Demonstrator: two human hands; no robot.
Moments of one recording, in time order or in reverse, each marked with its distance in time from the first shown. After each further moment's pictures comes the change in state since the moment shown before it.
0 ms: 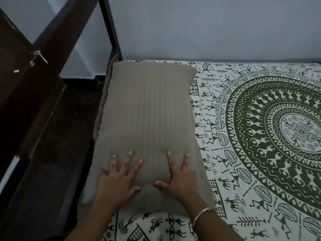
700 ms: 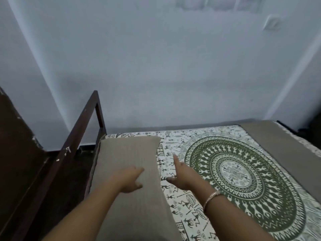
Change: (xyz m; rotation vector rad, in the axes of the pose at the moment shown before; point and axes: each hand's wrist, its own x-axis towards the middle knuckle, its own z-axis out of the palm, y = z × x) left_hand -0.065 0.071 -0.295 0.002 0.013 0.305; right_hand -0.129 -0.011 -0.281 -0.048 0.166 -0.048
